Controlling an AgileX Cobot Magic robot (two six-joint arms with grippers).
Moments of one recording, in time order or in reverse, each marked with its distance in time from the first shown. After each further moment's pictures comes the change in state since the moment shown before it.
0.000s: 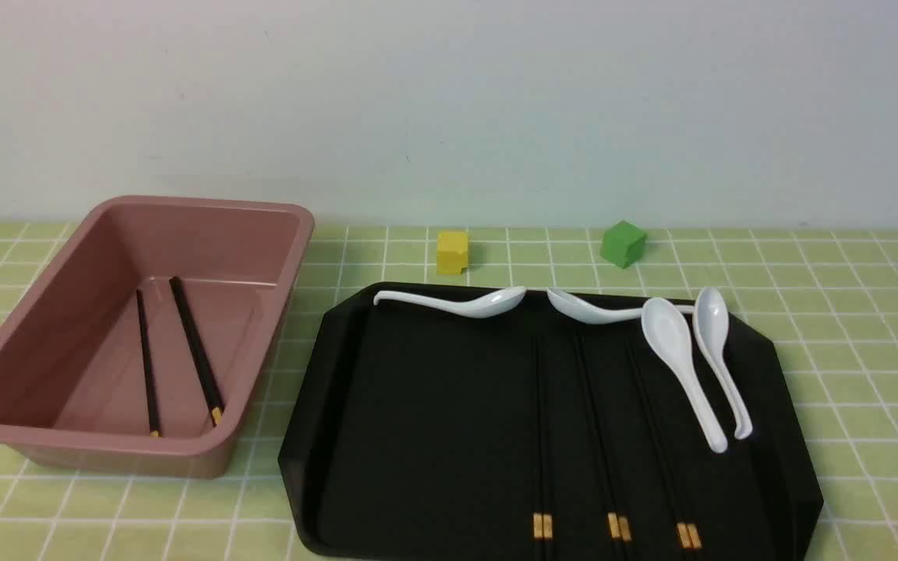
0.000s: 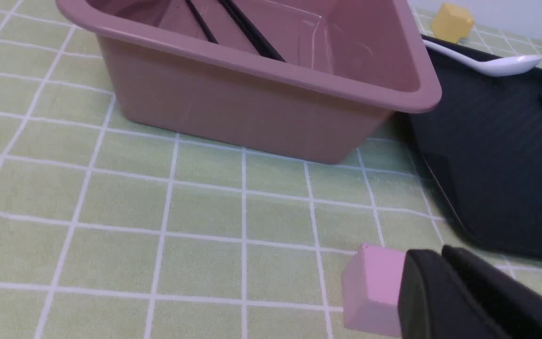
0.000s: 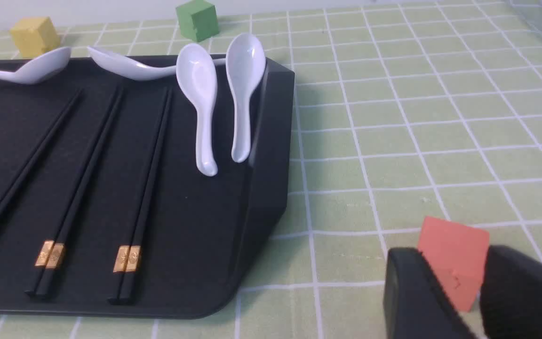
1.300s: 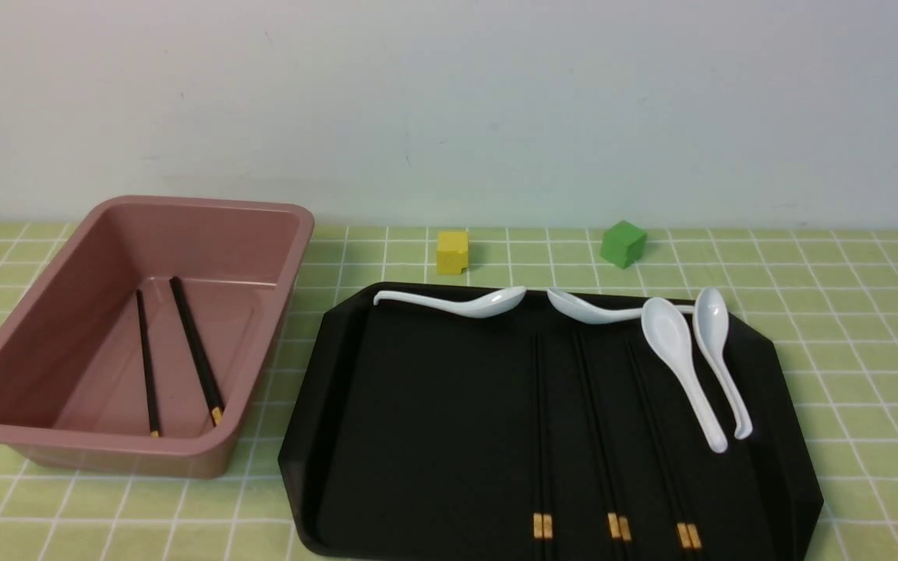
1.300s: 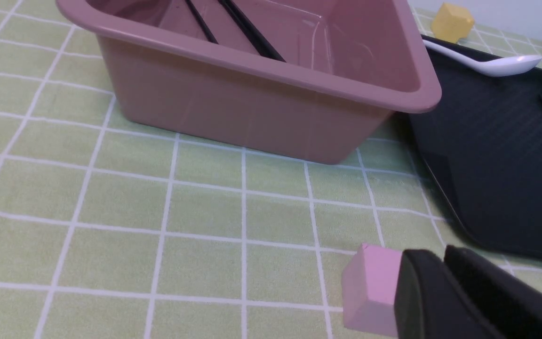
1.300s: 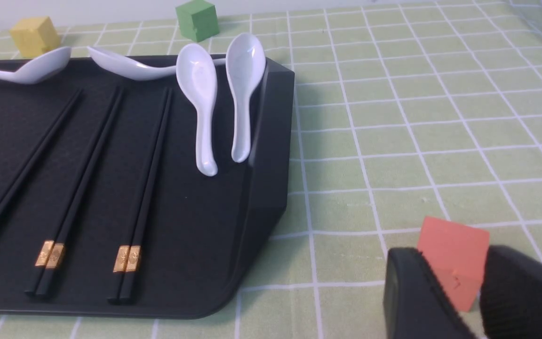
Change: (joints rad) right arm 0.000 0.000 0.000 0.000 0.000 0.000; left arm 0.000 0.000 0.000 0.000 0.000 0.000
